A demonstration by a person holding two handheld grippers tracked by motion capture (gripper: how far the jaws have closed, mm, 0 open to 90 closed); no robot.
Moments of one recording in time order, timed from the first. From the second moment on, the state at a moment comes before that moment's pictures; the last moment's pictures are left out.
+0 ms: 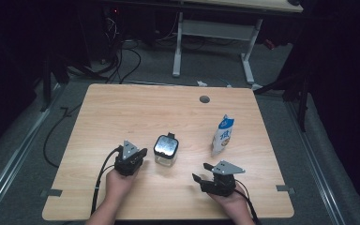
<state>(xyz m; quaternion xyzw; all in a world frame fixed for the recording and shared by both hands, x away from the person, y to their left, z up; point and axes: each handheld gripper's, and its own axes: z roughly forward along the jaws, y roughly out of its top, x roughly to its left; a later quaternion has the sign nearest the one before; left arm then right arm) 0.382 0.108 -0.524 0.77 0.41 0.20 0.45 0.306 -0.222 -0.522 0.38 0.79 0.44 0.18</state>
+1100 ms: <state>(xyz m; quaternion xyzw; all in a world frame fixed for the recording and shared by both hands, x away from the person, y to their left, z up) 0.384 0.091 -0.526 0.78 0.38 0.19 0.46 0.333 -0.200 -0.518 0.41 0.77 0.42 0.24</state>
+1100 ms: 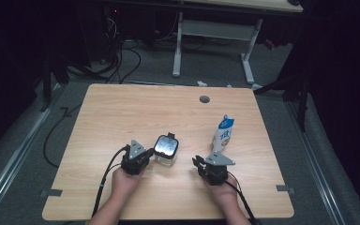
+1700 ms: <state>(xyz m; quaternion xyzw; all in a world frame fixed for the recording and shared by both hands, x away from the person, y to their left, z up) 0.367 0.083 -0.518 0.79 0.35 0.18 0.48 0.330 -0.208 -0.521 0.41 0.77 0.41 0.25</state>
